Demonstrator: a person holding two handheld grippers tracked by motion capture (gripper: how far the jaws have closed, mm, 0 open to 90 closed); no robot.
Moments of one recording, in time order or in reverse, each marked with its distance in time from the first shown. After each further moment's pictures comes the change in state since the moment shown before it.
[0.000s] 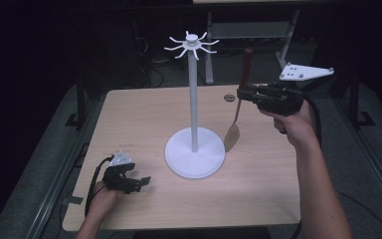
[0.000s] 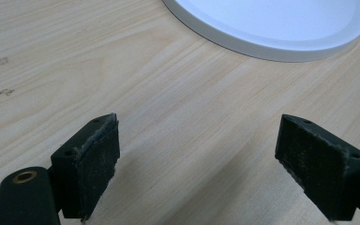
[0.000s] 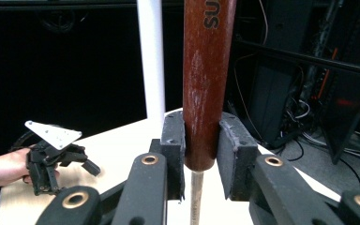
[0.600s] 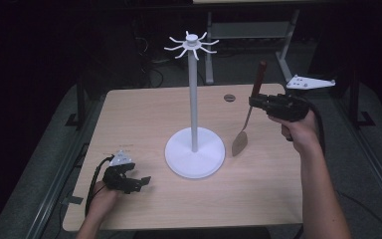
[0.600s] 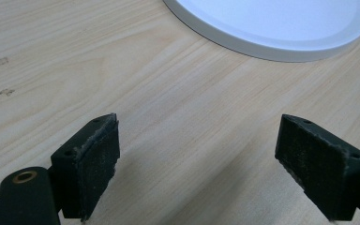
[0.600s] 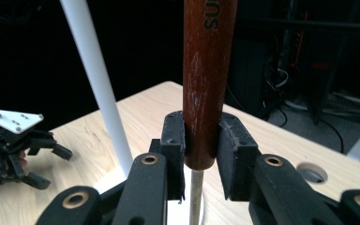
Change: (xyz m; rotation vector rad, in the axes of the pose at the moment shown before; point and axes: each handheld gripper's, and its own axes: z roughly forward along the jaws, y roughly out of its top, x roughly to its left) left arm 0.000 0.000 0.001 -0.002 0.001 -0.009; right arm -0.035 -0.048 -0.008 0.050 -0.094 0.120
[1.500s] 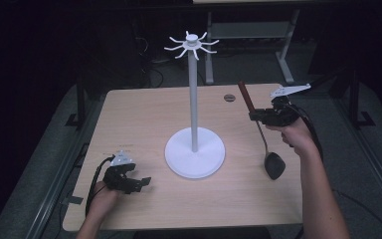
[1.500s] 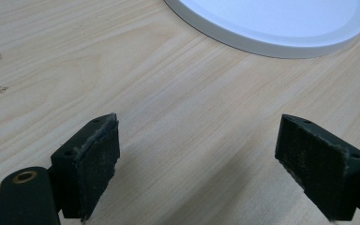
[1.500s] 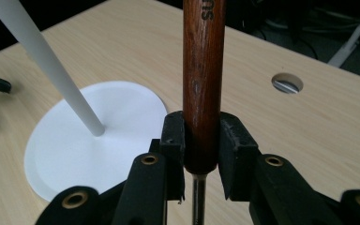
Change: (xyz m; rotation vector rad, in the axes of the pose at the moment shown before) left arm 0.000 0.000 0.001 0.015 -0.002 0.015; right arm -0.026 -0.036 0.028 0.321 -0.122 0.041
